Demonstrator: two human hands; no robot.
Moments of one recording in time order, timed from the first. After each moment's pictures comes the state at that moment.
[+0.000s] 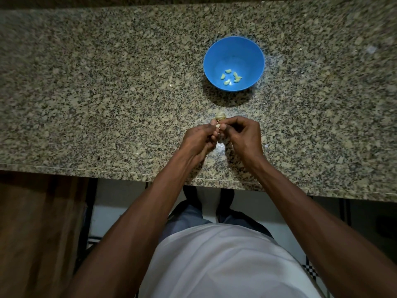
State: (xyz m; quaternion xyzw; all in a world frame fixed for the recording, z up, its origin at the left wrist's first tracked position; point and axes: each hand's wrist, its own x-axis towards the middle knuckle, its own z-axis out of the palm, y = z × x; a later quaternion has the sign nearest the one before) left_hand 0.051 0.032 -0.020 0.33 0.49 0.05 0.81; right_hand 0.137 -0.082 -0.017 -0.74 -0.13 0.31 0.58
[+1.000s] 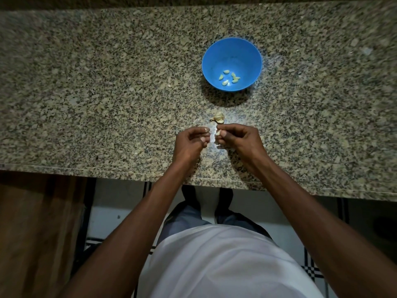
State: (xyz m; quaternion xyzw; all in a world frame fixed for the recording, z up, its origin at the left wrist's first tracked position) left_hand 0.018 0.025 -0.023 0.59 0.48 0.09 0.64; right_hand 0.138 -0.098 -0.027 -0.66 -0.07 0.43 0.62
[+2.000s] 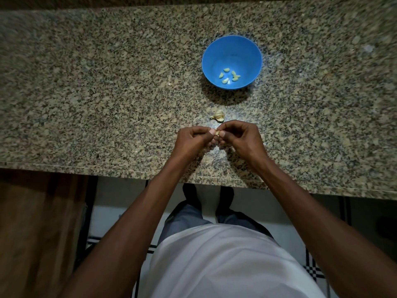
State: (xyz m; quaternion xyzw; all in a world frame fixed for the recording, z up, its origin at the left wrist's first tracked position) left_hand 0.019 0.027 -0.010 0.61 0.43 0.05 0.67; right_hand 0.140 -0.101 -0.022 -0.71 -0.17 0.39 0.57
